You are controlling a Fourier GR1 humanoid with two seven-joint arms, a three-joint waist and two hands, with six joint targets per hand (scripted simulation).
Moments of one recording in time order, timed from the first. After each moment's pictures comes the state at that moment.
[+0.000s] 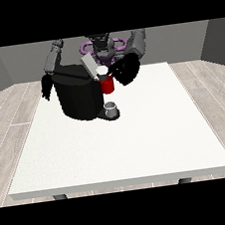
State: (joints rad) left arm -1.20 0.43 0.23 -0.70 -0.50 -0.23 0.03; right arm -0.45 -0.16 -0.14 -1.00 -0.09 0.15 -0.36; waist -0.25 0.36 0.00
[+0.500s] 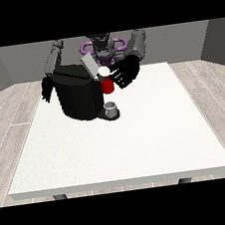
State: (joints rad) left arm -1.18 0.37 0.24 -0.73 -0.47 -0.19 -0.03; right arm -0.47 -0.17 -0.17 -0.94 -0.11 0.15 -0.40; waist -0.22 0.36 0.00
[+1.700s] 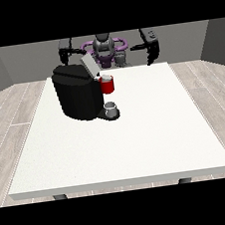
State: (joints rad) left arm -0.32 0.11 0.30 -0.74 -0.21 -0.36 -0.39; right arm -0.02 -0.03 0.05 -1.14 -0.01 0.10 -0.36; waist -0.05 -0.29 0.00
